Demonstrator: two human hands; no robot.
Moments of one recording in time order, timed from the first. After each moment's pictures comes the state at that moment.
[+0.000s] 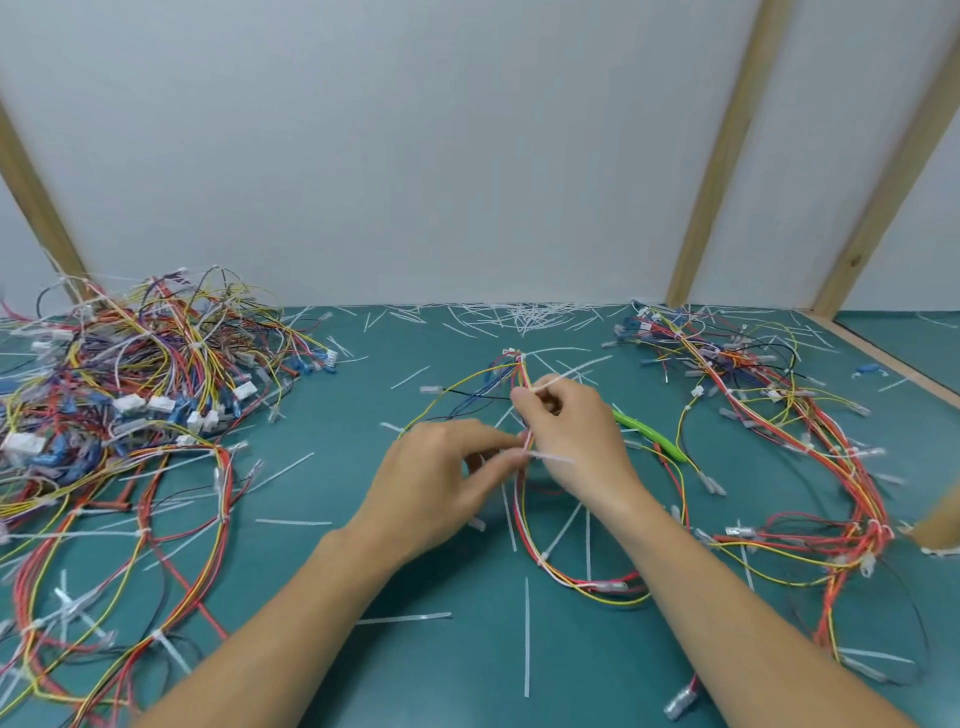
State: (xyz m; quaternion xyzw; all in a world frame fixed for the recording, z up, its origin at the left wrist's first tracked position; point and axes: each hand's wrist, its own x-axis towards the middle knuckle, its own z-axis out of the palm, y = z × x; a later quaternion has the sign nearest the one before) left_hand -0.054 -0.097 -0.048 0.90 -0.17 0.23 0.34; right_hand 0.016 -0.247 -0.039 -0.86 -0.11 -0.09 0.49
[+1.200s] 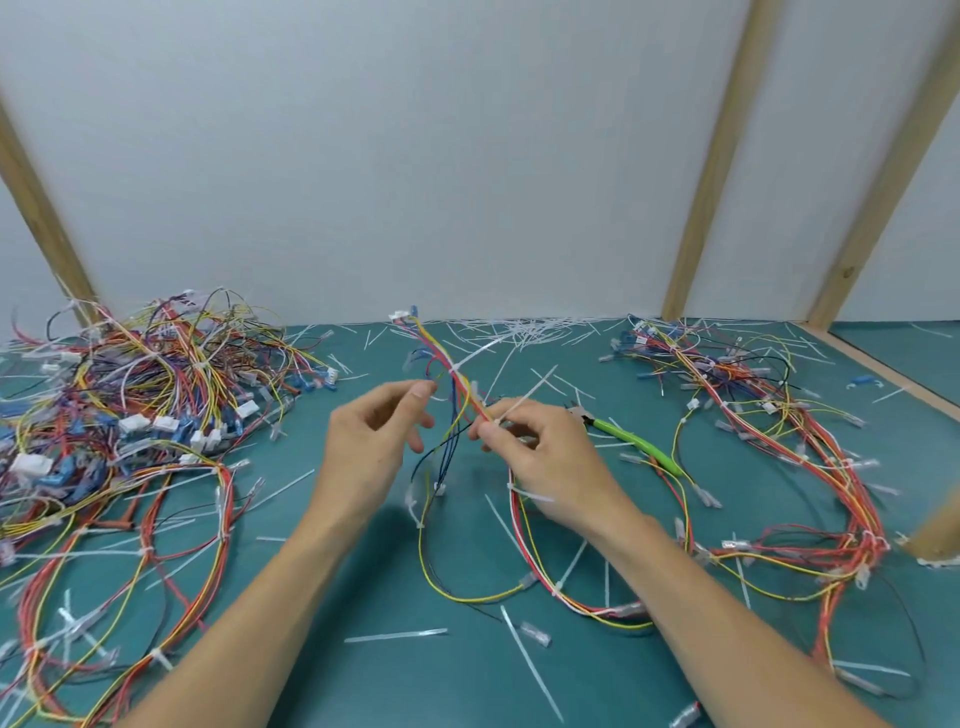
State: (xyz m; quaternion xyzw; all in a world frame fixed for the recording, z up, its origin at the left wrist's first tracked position) left_hand -0.038 -0.064 -0.037 0.73 0.03 0.26 0.63; right_hand 0.009 -0.245 -0.042 -0.80 -0.27 -0.04 0.53
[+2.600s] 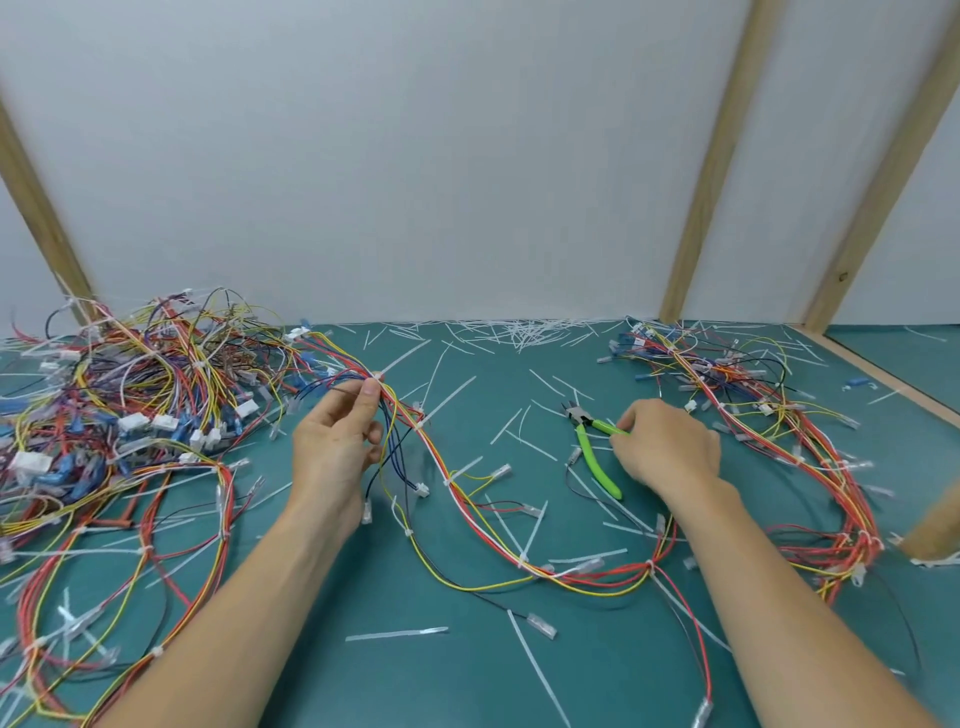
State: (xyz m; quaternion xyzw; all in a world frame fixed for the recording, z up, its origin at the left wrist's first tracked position) left_hand -0.037 -0.052 -0.035 0.55 0.13 0.26 0.78; right_hand 0.053 -0.323 -0.036 -0.99 0.06 -0.05 0.12
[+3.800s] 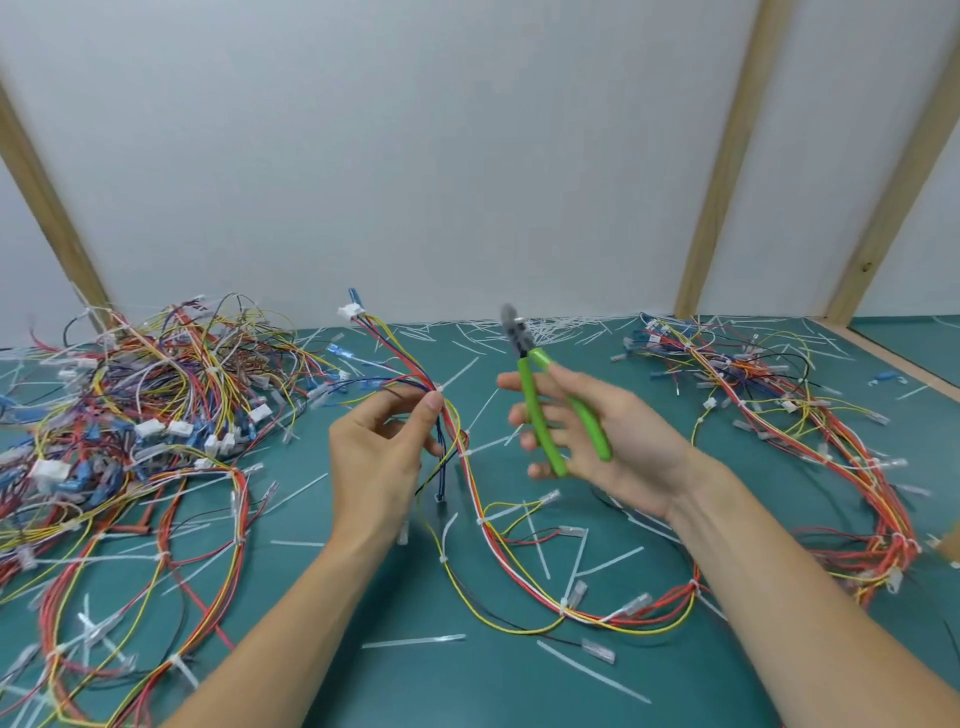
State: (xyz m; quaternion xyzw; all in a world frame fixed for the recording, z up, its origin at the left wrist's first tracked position) left_hand -0.037 -0.069 -0.048 0.69 0.04 0.35 0.64; right_hand 0.015 -0.277 -0.005 -0.58 -0.18 0.30 0.73
